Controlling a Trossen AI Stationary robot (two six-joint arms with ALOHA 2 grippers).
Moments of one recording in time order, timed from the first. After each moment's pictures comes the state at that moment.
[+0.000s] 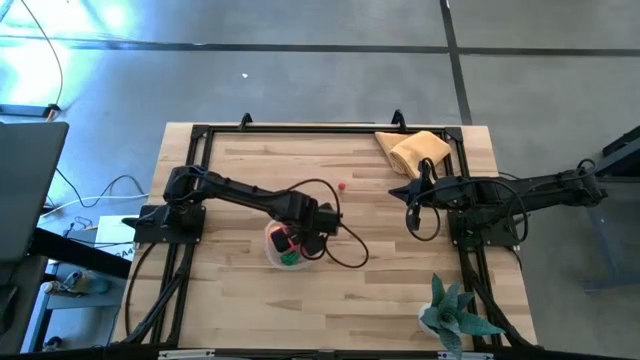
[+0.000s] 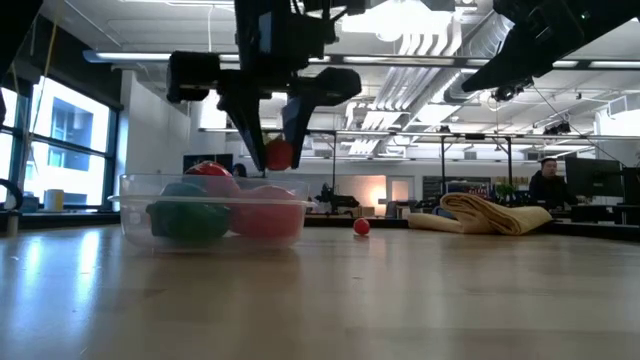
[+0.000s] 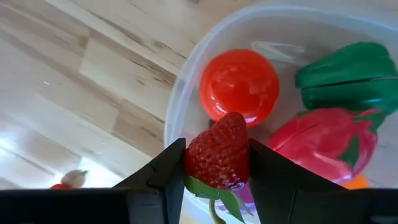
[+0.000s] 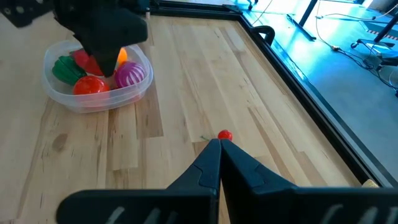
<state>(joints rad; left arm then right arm) -0.02 1.98 1.59 -1.04 -0.09 0.95 0.08 0.71 0.54 -0.31 0.36 -0.01</state>
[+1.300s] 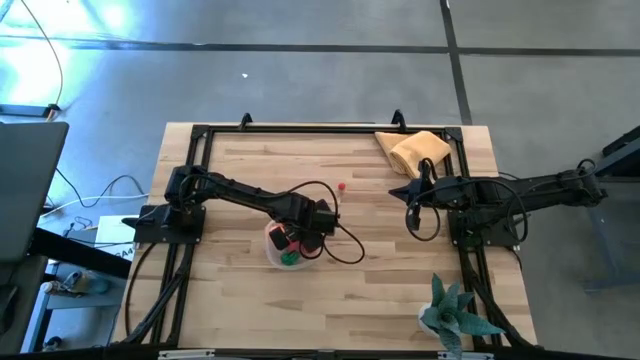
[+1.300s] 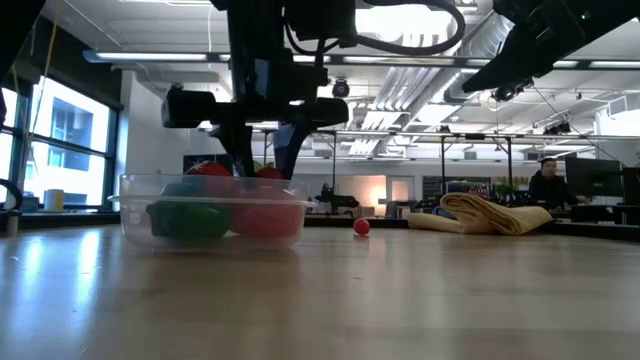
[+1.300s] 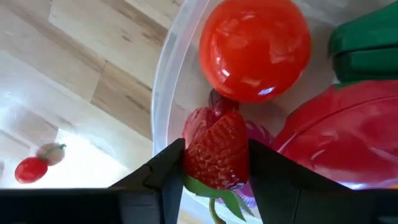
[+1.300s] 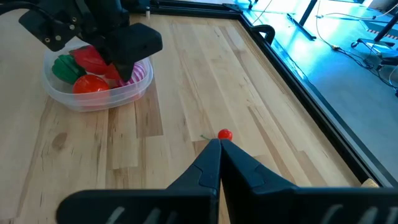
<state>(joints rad) 0.00 1.98 1.50 -0.99 -0.18 0.90 0.08 0.71 0.54 -0.31 0.36 -0.01</state>
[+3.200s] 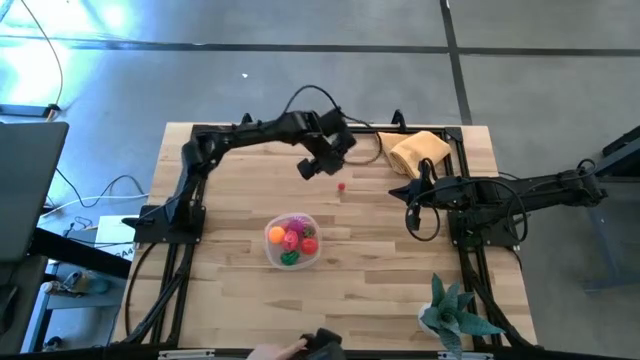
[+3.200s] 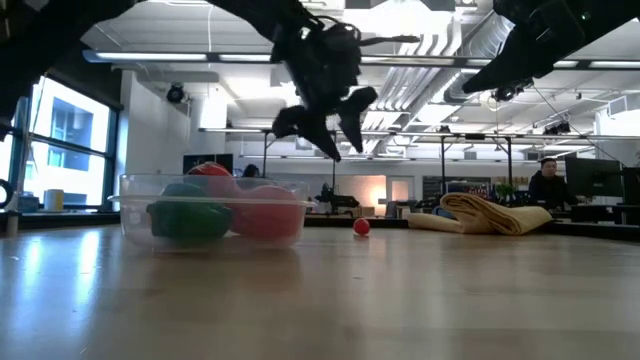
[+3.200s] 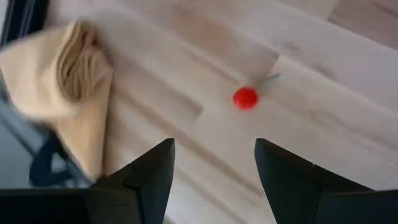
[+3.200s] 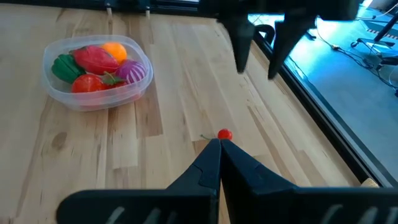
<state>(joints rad) 0.50 2.10 1.87 -0.88 0.20 1.44 0.08 0.71 0.54 -0.31 0.36 -0.01</state>
